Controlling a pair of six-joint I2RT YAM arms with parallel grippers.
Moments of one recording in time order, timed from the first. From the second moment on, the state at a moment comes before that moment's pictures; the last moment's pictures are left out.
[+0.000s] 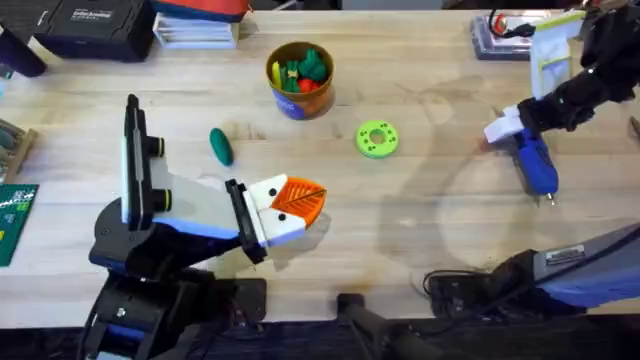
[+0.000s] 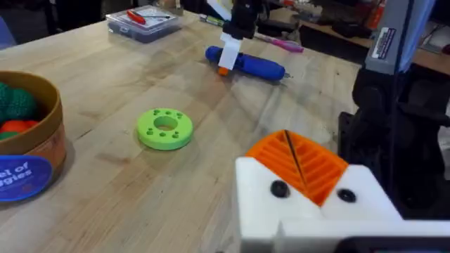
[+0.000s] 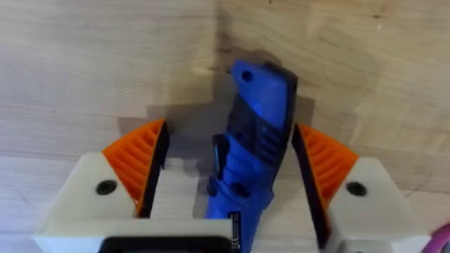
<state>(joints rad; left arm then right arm) -0.20 0.01 0.03 -0.13 1.00 -0.10 -0.41 1.76 1.15 -0.78 0.04 -0.60</state>
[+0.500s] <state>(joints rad) -0.20 0.01 0.03 -0.13 1.00 -0.10 -0.49 1.77 1.15 -0.79 -0.05 -0.57</state>
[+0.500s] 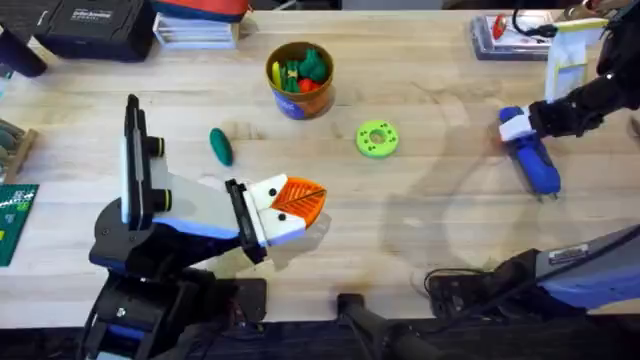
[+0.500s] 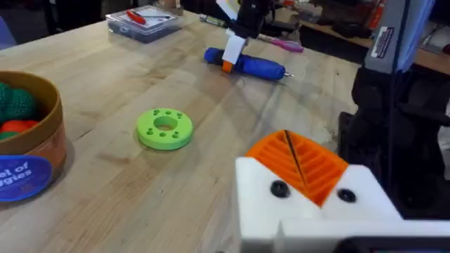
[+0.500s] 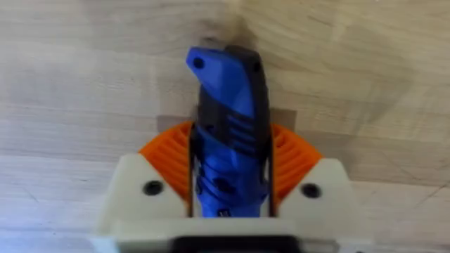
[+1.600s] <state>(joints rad) -0.20 0.01 0.03 -0.13 1.00 -0.10 -0.38 1.17 1.14 -0.71 -0.05 -0.27</state>
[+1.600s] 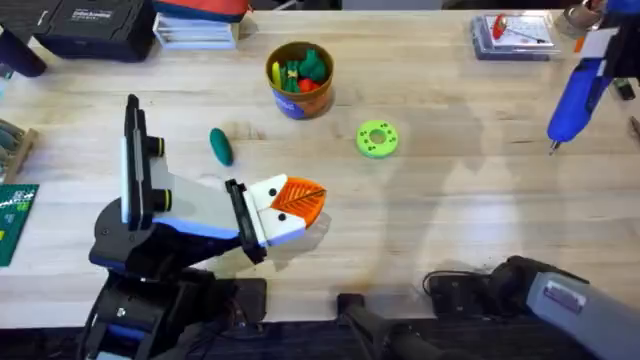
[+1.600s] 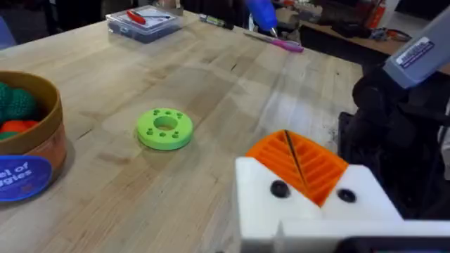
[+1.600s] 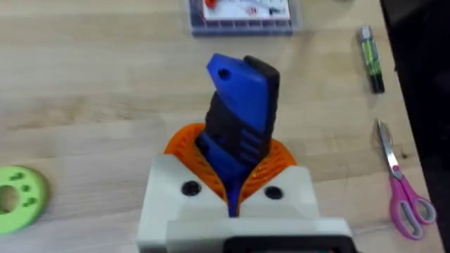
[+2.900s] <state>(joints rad) -0.20 0.01 0.03 -0.13 1.00 -0.10 0.85 0.81 0.67 0.34 -0.14 0.12</state>
